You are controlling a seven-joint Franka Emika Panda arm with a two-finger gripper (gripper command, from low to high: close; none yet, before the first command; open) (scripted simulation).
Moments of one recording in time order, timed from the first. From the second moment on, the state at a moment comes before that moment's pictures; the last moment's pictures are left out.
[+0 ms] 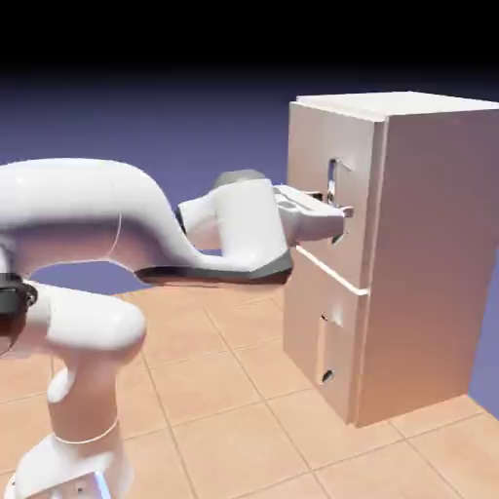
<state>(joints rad) 0.88 -0.97 -0.89 -2.62 -2.79 2.68 2.90</state>
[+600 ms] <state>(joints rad) 0.37 -1.01 -0.24 -2.89 -2.23 2.48 2.90</state>
